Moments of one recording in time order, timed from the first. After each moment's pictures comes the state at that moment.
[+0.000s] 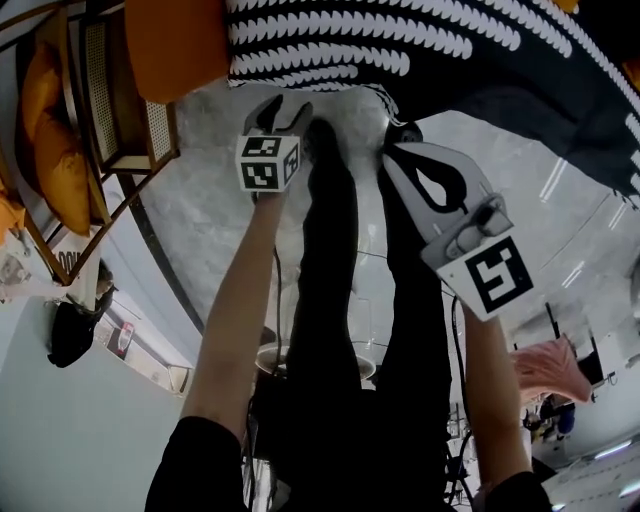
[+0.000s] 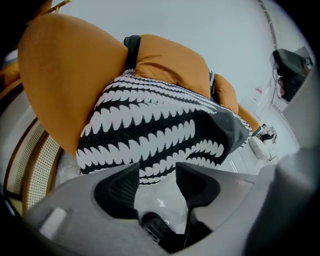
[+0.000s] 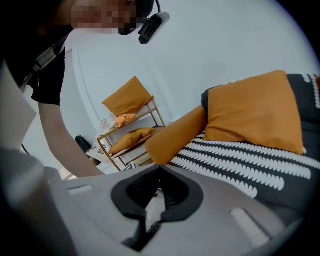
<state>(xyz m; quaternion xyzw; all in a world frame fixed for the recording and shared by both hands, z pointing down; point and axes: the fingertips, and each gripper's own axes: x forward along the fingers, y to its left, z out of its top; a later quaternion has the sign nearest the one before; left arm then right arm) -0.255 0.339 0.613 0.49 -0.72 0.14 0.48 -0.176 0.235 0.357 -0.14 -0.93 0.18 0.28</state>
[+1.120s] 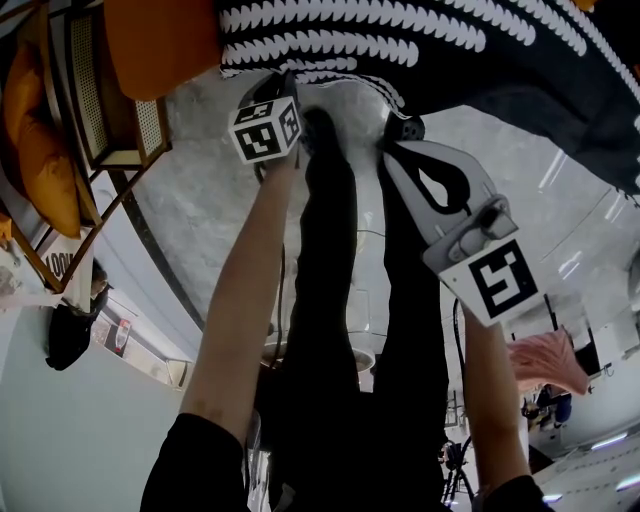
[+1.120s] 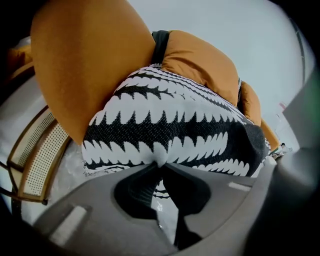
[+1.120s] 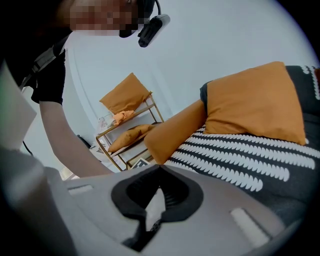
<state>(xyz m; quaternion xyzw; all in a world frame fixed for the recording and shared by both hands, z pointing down) -0.288 0.328 0.650 0.39 -0.76 0.11 0.51 -0.169 0.237 0.385 -0.14 -0.92 0.20 0.30</state>
